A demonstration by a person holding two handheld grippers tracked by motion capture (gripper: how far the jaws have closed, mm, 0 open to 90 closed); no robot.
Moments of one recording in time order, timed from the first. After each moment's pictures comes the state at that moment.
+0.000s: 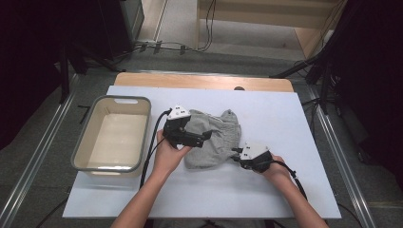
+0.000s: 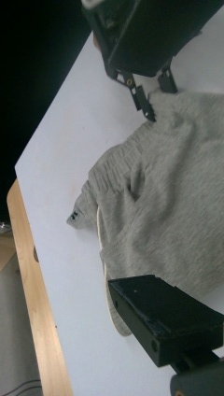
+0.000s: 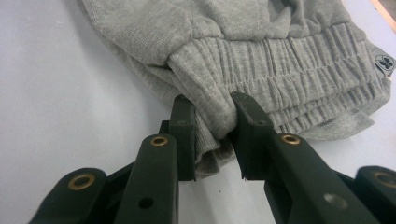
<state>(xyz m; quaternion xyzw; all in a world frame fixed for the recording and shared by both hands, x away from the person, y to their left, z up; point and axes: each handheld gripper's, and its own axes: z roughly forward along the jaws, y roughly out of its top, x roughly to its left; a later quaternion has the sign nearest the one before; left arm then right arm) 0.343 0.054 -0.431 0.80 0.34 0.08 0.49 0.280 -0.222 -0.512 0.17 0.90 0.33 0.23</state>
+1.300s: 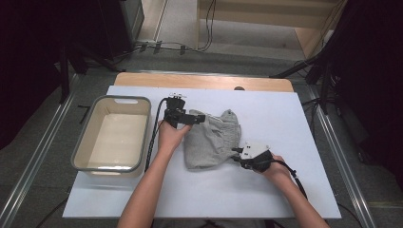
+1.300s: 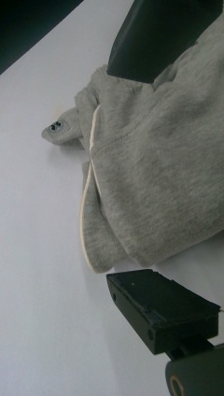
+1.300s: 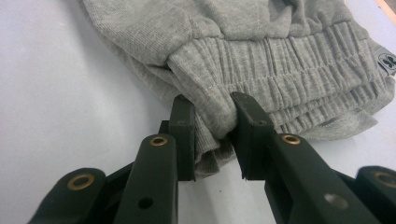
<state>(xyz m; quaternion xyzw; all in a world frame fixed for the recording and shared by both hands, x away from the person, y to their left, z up) 0.428 0.060 -0.470 0.78 0.46 0.01 0.42 0.282 -0.224 -0.512 0.17 0.90 0.33 0.22</state>
